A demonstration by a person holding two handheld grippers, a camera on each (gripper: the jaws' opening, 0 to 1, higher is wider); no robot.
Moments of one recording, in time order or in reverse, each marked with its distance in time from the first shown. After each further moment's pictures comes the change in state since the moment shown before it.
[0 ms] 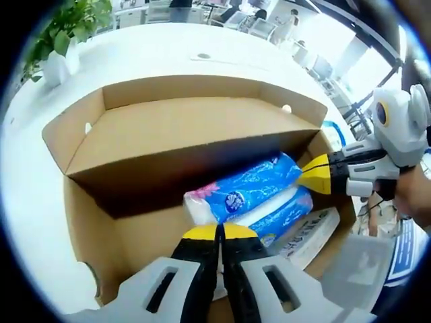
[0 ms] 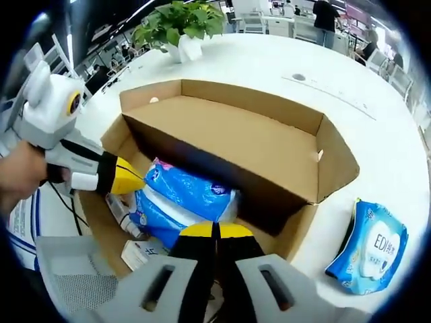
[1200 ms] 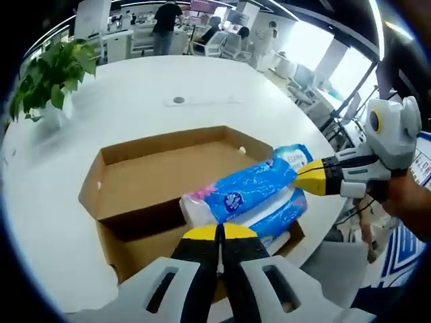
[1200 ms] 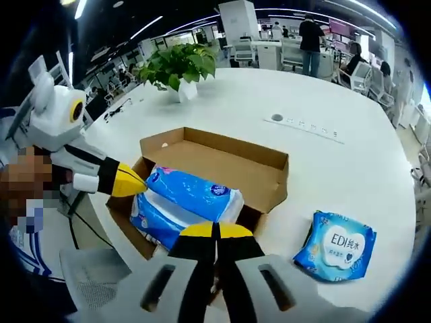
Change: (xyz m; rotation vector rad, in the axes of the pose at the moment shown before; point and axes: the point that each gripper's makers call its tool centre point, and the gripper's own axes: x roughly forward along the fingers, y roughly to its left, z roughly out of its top) left arm -0.075 -0.065 0.056 0.114 -0.121 -0.054; right arm -0.104 -0.004 0.038 0.038 -0.182 -0.050
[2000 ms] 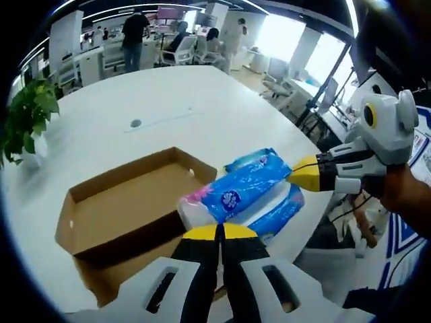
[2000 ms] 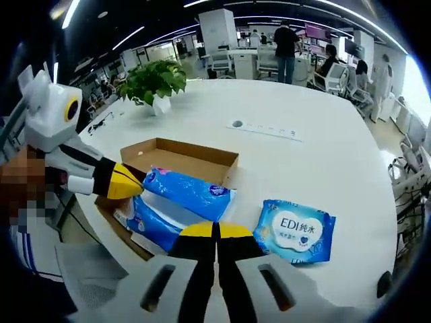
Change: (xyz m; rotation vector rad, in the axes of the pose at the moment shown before) left arm 0.023 -0.092 0.032 0.142 0.000 -0.084; right arm -0.070 -0.071 -0.014 0.055 -0.058 -0.129
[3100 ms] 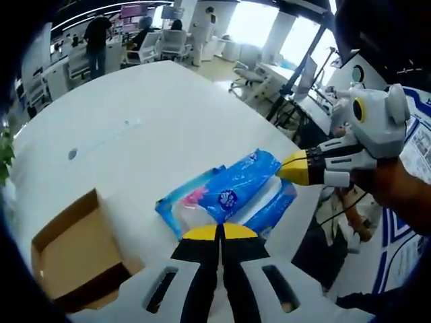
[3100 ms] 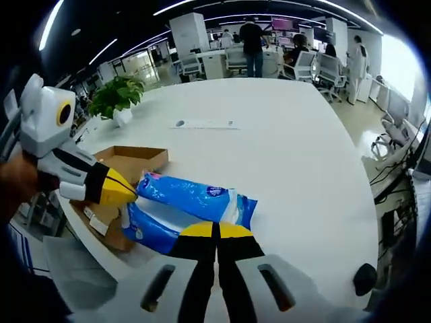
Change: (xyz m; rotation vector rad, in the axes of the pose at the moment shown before) left arm 0.115 -0.125 0.062 0.113 0.071 -0.107; right arm -0.040 -0.170 -0.037 0.123 -0.009 -0.080
